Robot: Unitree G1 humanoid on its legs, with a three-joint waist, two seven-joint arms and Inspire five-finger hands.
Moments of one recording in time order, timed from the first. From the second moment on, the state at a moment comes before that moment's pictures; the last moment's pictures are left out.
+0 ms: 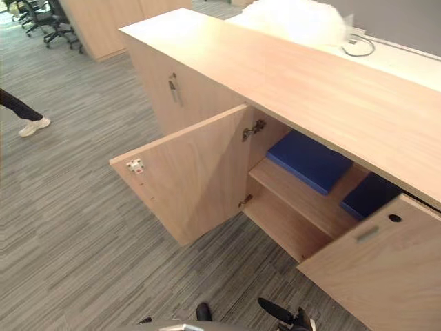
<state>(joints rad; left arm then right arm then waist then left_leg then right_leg) 0.20 -0.02 0.52 1.00 -0.13 -0.02 0.21 0.09 0.04 -0.53 1.02 -0.02 0.03 -0.19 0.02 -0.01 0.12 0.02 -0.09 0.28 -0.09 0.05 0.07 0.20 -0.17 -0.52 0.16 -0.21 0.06</state>
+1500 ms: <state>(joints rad) -0.10 0.37 0.38 0.60 -0.13 0.03 0.23 0.19 -0.08 -0.33 1.00 -0.04 0.06 -0.11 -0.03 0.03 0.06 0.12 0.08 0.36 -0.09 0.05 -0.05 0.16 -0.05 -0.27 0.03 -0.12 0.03</state>
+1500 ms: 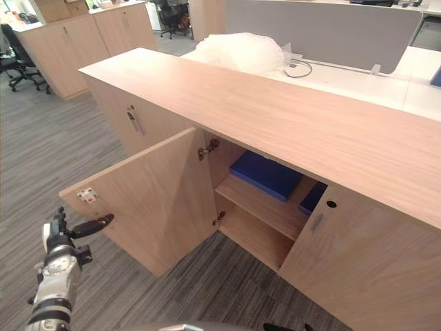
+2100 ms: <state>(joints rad) -0.14 0.48 0.10 0.68 0.00 0.03 0.04 0.19 -0.08 -0.31 1.00 -0.04 0.06 -0.07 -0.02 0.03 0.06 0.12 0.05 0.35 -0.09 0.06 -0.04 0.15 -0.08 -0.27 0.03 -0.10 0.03</state>
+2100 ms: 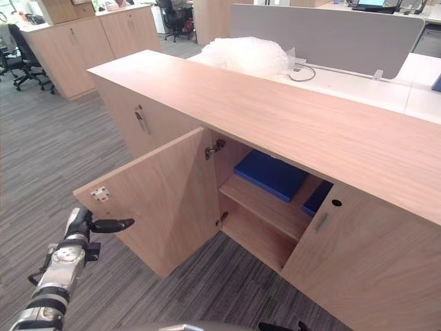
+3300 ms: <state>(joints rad) 0.12 0.38 -0.54 0.24 -0.25 -0.16 -0.25 0.14 -0.10 -0.28 1.12 -0.04 0.02 -0.04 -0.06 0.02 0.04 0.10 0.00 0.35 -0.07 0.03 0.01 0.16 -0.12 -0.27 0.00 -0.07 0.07</state>
